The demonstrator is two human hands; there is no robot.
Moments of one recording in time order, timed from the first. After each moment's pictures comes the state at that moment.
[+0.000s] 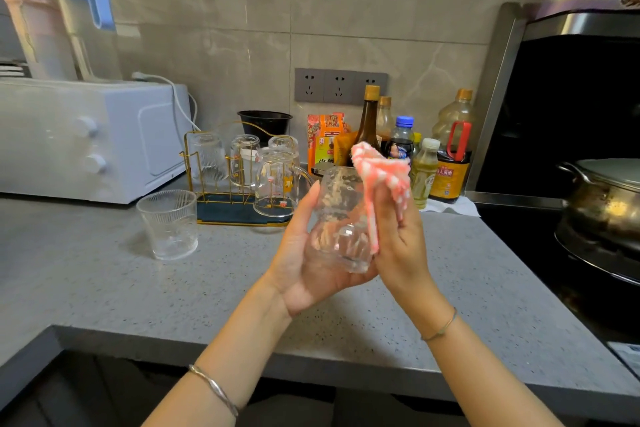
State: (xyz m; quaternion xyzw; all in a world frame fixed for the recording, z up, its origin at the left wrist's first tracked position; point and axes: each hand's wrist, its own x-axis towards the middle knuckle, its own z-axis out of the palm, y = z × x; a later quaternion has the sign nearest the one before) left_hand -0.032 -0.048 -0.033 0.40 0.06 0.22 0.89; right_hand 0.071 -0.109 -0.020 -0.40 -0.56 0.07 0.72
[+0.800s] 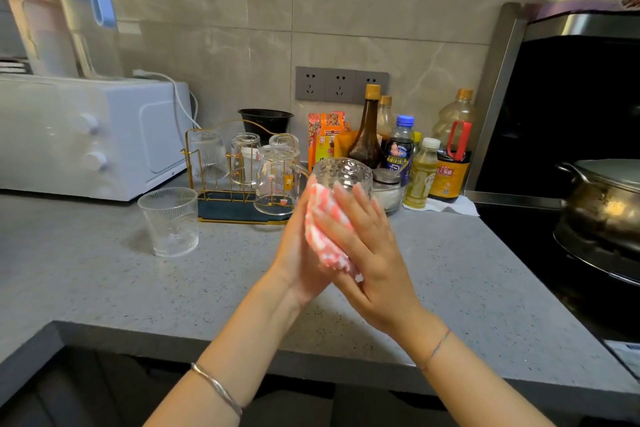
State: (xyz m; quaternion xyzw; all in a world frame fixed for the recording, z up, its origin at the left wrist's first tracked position) left_hand -0.030 -0.051 -0.028 0.40 0.07 0.30 0.86; right_hand 0.080 -0.109 -0.059 -0.45 -0.75 -0.23 0.43
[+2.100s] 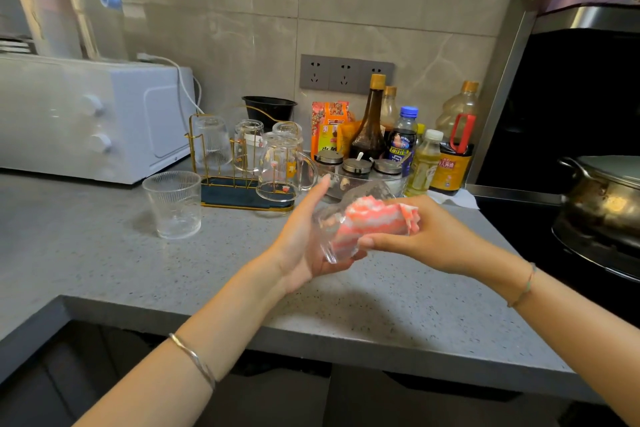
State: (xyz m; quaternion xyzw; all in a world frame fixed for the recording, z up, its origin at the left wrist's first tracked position) left_hand -0.039 -0.052 -0.030 0.49 0.25 0.24 0.80; right_hand 0.107 -0.155 0.012 -0.57 -0.71 0.21 0.37
